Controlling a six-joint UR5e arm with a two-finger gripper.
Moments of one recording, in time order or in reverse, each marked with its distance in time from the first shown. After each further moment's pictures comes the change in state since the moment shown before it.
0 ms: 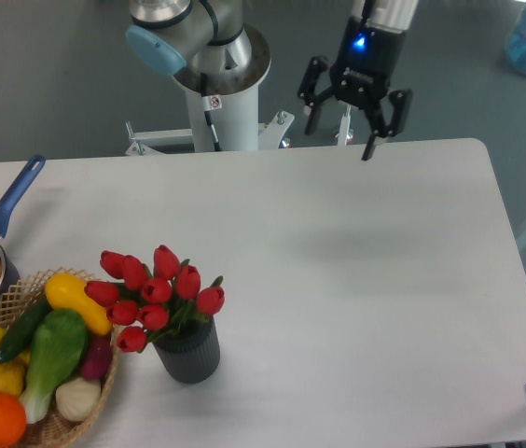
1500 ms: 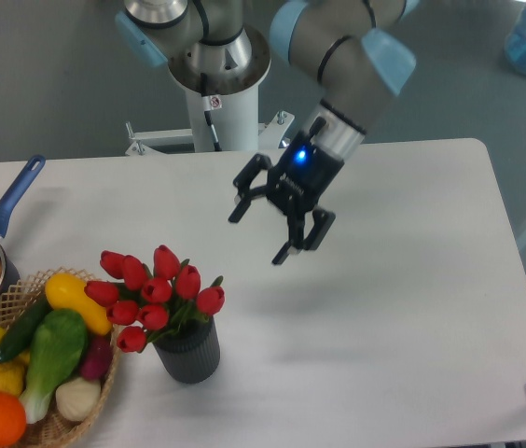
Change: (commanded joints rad) arm -0.244 -0.346 -0.019 0.400 -0.239 -0.002
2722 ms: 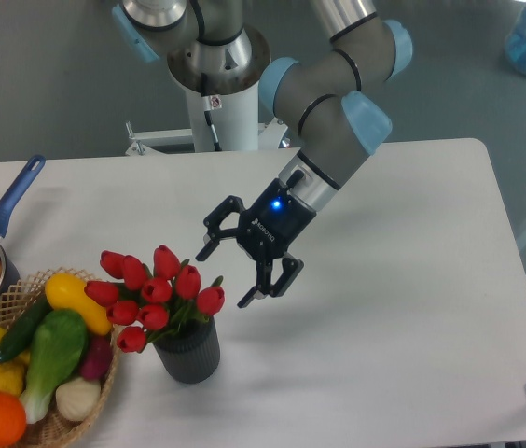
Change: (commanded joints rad) arm -0.054 -0.083 0.023 0.055 -0.072 -0.163
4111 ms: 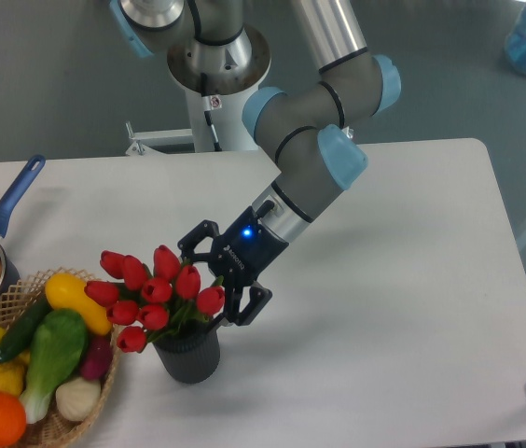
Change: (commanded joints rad) arm -0.092 -0.068 0.061 0.037 -0.002 -0.014
